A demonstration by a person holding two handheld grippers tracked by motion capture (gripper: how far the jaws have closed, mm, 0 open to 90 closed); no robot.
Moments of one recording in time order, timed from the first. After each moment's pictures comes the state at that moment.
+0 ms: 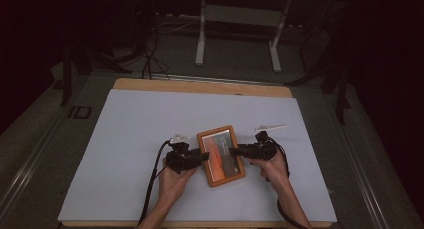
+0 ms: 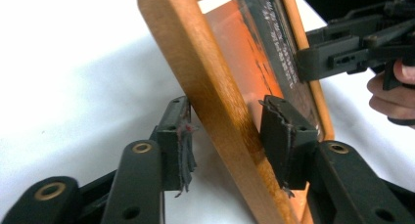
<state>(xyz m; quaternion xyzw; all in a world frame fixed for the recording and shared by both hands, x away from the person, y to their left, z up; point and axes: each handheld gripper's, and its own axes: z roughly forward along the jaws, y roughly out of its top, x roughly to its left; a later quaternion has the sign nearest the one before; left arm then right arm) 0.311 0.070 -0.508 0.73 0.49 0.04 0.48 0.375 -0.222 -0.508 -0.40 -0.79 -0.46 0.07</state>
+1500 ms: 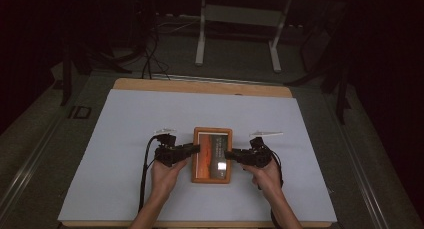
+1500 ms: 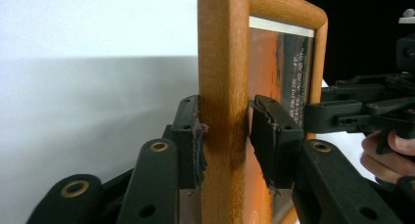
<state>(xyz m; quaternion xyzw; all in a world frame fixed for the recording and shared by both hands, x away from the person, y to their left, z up) 0.328 0.102 -0.508 0.68 0.53 -0.01 0.51 0.346 -0.198 -0.501 -0.44 -0.77 -0.46 0.04</state>
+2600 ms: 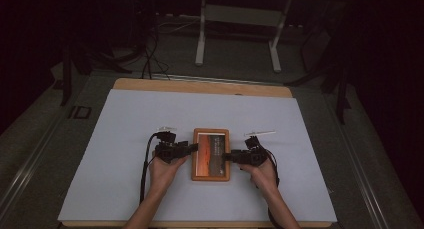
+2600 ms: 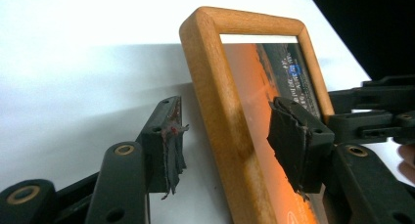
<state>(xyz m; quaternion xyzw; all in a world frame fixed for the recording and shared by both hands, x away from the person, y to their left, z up) 0.343 0.108 -0.521 0.70 0.54 0.02 0.47 0.359 -0.191 -0.519 -0.47 -0.78 -0.41 0.03</state>
